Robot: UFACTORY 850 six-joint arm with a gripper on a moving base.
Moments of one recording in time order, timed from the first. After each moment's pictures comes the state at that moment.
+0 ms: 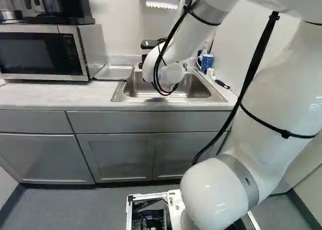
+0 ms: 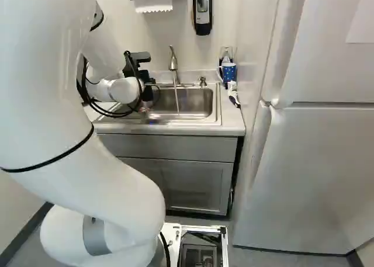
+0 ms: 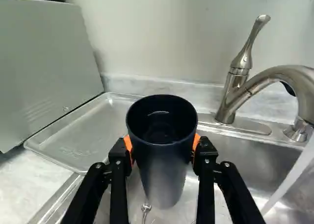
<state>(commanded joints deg) 15.3 -0.5 -38.7 0.0 40.3 0.0</state>
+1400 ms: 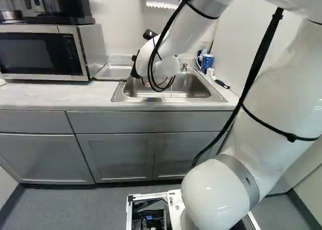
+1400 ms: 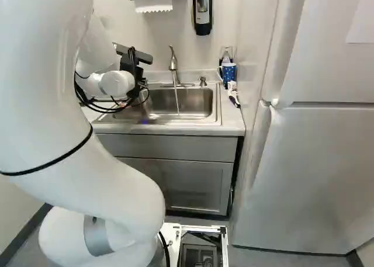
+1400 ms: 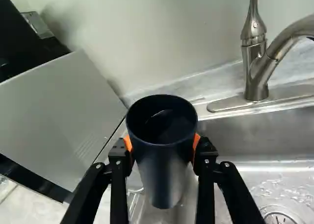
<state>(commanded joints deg) 18.3 0.3 -41.1 0.0 36.7 27.1</state>
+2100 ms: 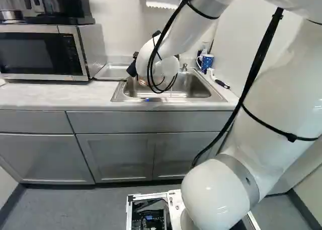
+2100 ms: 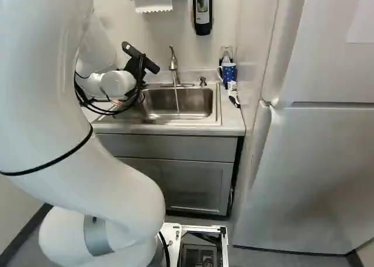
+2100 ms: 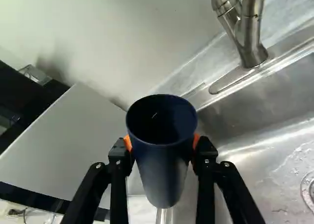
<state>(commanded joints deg) 18.3 0.3 -41.1 0.0 36.7 48.2</state>
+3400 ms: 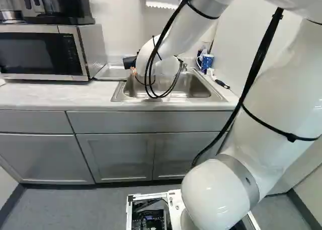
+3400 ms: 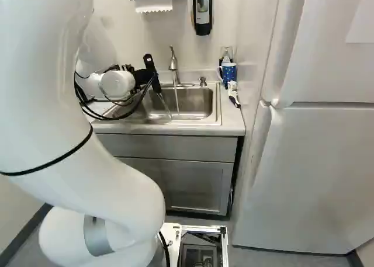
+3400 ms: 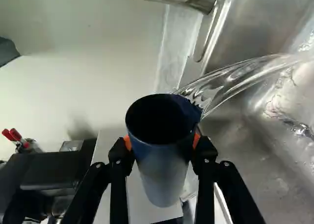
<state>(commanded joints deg) 18.3 0.3 -41.1 0.0 36.7 87.3</state>
